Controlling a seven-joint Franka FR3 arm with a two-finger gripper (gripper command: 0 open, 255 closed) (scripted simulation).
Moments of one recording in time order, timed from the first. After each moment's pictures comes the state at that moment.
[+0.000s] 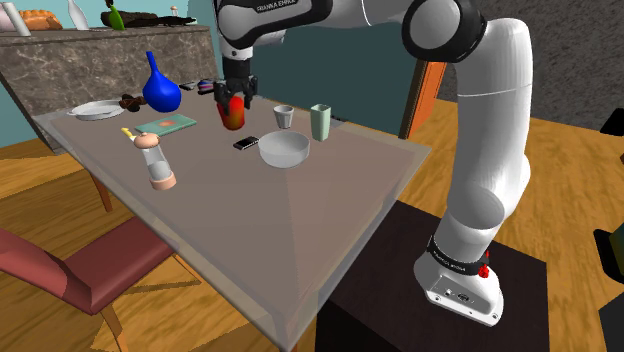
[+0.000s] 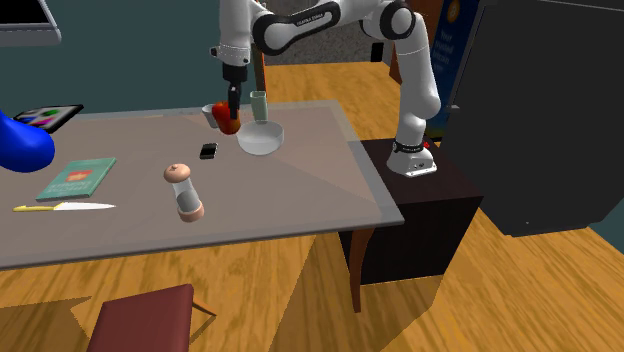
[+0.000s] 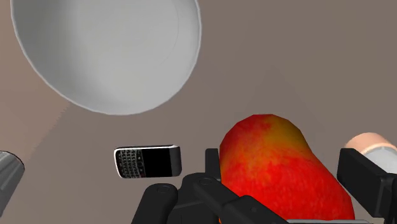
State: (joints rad) arm -0.15 0.36 0.32 -1.45 -0.11 1.97 0.19
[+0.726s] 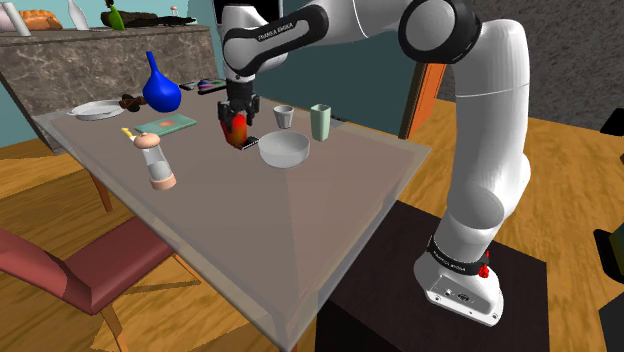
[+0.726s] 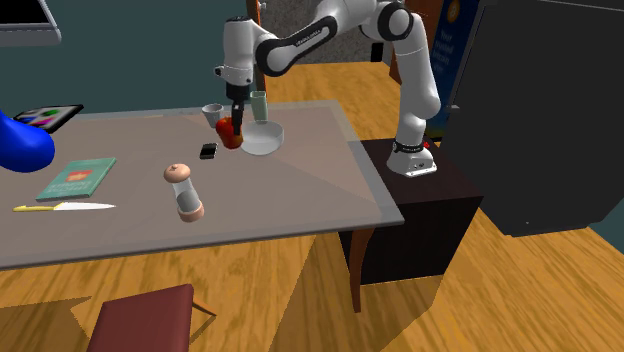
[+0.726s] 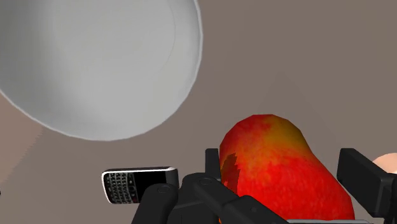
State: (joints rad) arm -0.15 0.38 0.31 -1.58 -0.12 2.11 0.20
